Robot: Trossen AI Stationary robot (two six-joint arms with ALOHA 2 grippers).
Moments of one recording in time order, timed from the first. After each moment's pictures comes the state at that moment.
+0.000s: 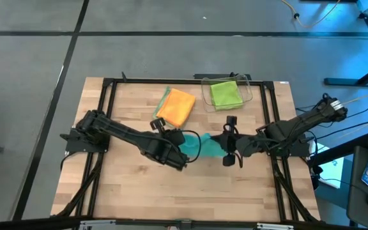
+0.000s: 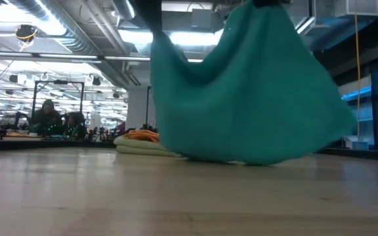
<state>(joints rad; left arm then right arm) -0.35 1.93 1.89 -1.49 -0.74 -0.75 0.43 1.26 1.09 -0.51 0.62 -0.03</state>
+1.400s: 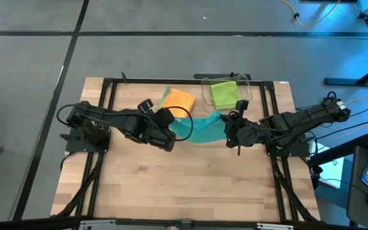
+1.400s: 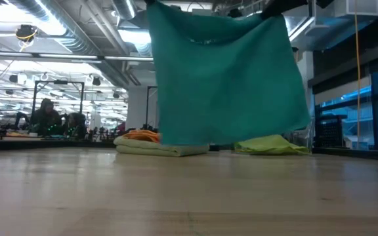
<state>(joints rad) -0.28 1.75 1.99 -1.57 -0.76 -0.72 0.34 1.21 1.16 -0.74 0.87 -0.21</state>
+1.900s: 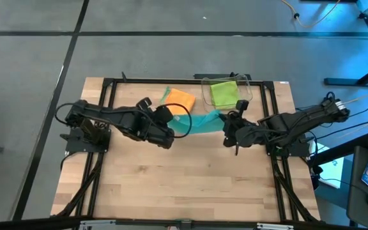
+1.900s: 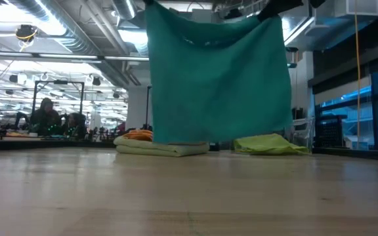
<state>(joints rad) -0.27 1.74 1.99 -1.57 -0.73 -0.72 0.34 1.23 1.16 -0.71 0.91 -0.15</state>
